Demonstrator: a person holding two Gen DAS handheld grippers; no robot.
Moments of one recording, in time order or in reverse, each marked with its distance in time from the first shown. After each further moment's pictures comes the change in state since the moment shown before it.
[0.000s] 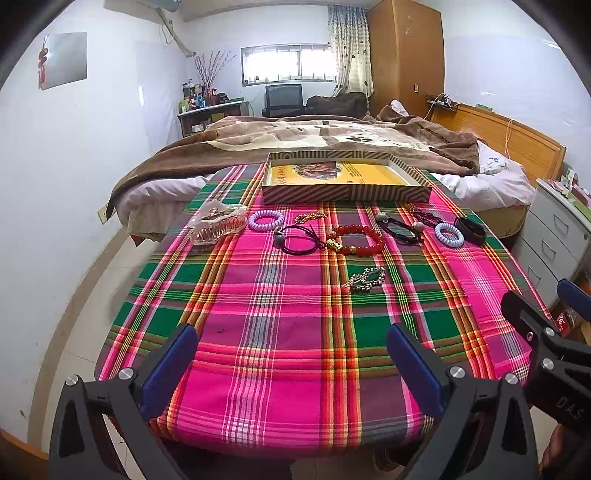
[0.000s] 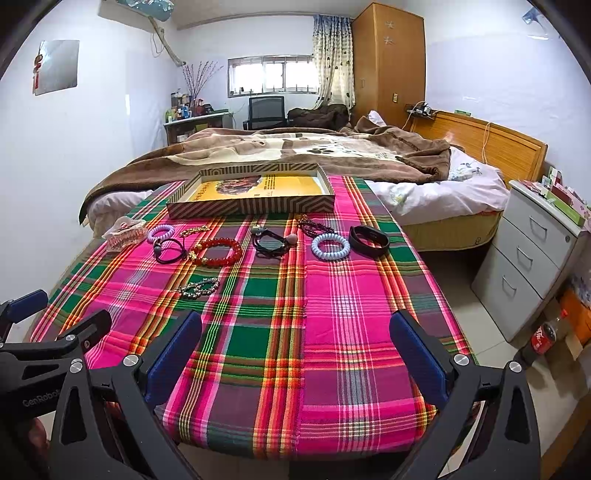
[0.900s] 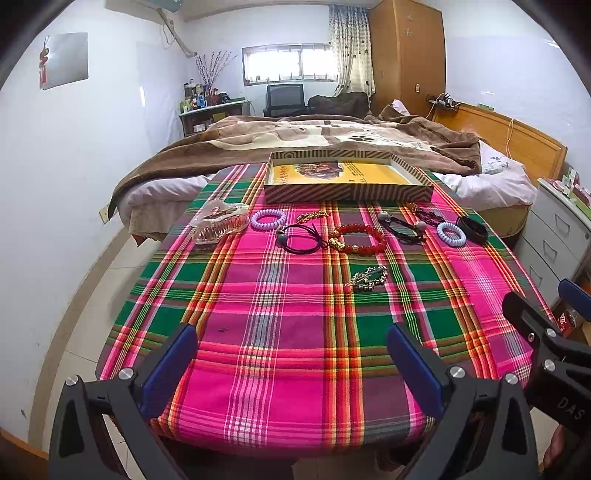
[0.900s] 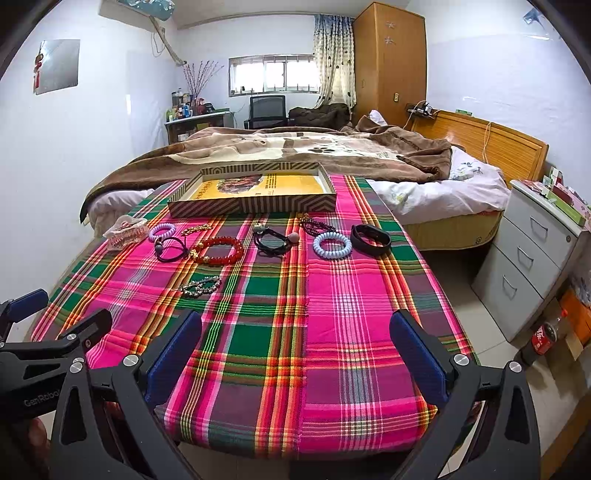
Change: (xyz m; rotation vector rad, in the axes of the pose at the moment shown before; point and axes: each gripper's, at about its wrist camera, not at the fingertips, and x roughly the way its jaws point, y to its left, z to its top) left arm -0.002 0.003 -0.001 0.000 -0.001 0.003; right arm -0.002 0.001 0.000 -0.003 0.001 0.000
